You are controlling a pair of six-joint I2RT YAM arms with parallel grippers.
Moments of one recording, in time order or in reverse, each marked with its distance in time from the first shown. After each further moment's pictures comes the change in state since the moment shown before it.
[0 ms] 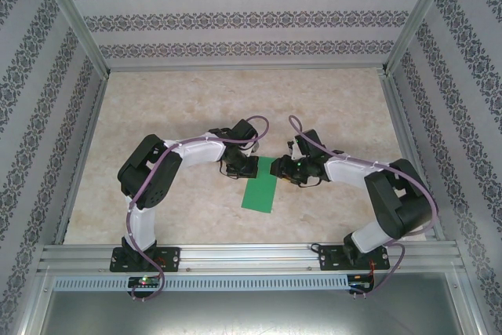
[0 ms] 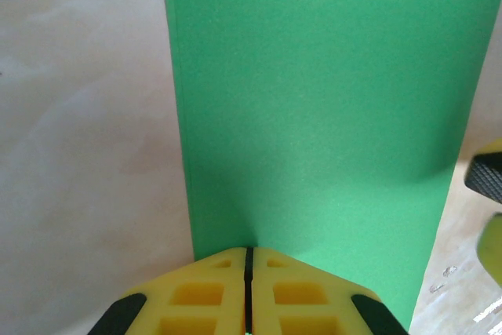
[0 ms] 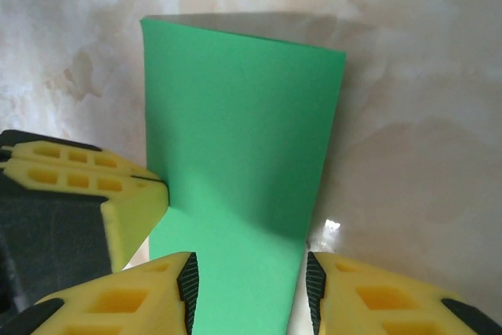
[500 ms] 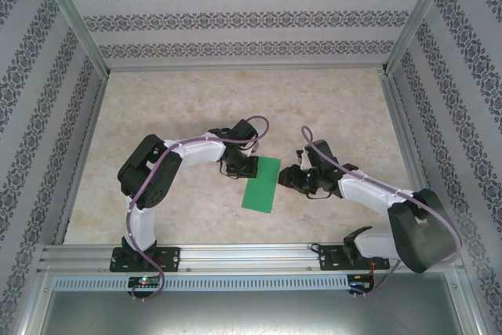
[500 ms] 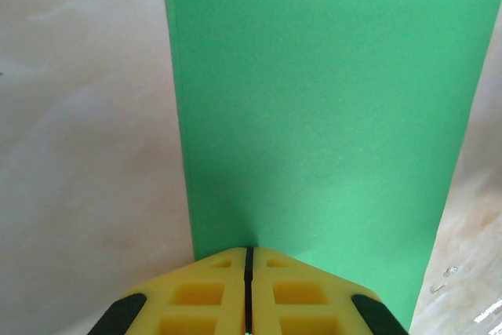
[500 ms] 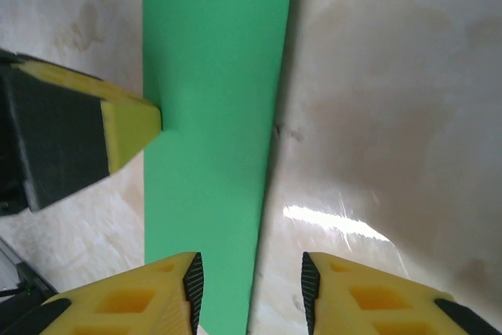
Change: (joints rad) left arm -0.001 0.000 0.000 0.000 -0.003 0.000; right arm 0.001 -0.240 -0.143 -0.050 0.014 0.020
